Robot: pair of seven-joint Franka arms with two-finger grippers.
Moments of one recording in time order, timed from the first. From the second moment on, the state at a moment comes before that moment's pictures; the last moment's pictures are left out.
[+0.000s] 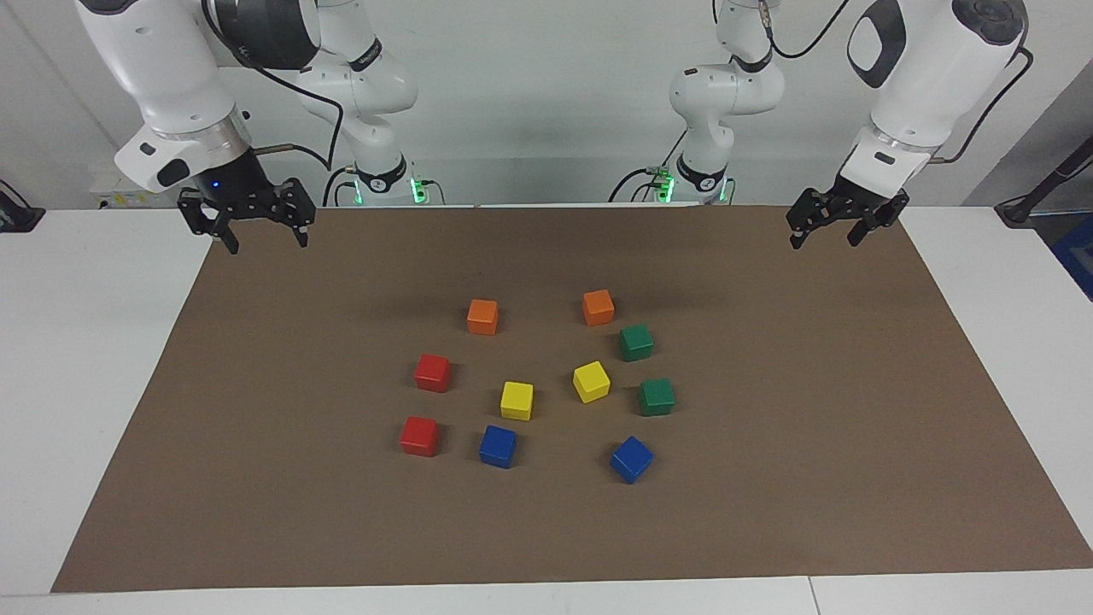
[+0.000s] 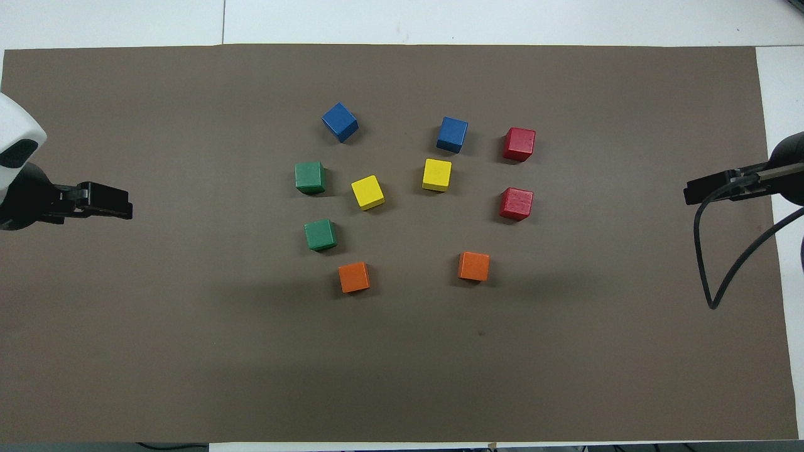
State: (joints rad) left arm 0.00 -0.08 -0.07 -1.76 -0.03 1.67 -0.06; right arm 0.08 -0.05 -0.08 -1.68 -0.01 1.65 -0.11
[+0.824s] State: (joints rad) left arm -0.08 -0.07 -0.08 -1.80 -0.04 1.78 -0.28; right arm 0.07 -0.05 -0.08 -1.67 -0.01 1.65 -0.11
